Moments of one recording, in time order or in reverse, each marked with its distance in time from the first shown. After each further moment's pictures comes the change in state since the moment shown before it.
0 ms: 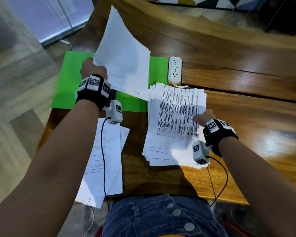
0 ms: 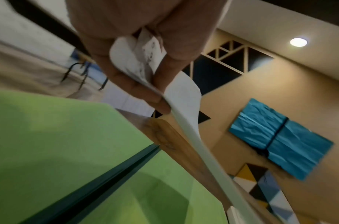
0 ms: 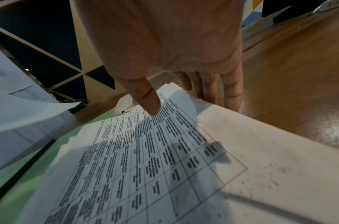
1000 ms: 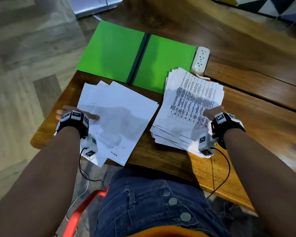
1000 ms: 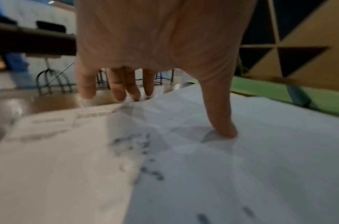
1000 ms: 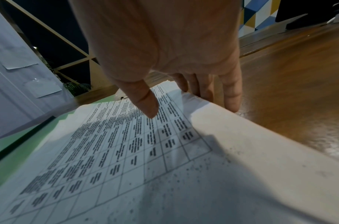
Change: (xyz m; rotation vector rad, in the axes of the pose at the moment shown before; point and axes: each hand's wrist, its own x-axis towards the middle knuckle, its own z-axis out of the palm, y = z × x) left_hand -0.112 -0.207 -0.065 0.612 -0.280 -0.667; right_hand 0.059 0.018 0.030 -0.181 0.002 -0.106
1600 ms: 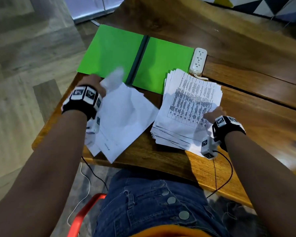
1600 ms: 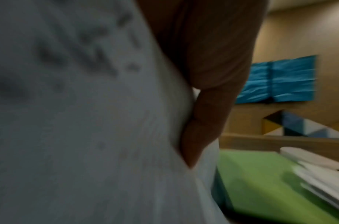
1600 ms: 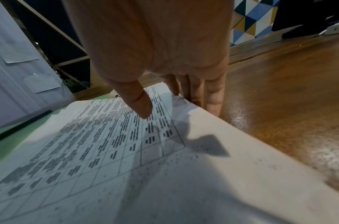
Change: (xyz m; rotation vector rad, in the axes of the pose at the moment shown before) left_hand -0.040 0.067 -0.062 0.077 0.153 0.616; right_hand -0.051 0.000 -0.011 -0.072 0.037 -0.022
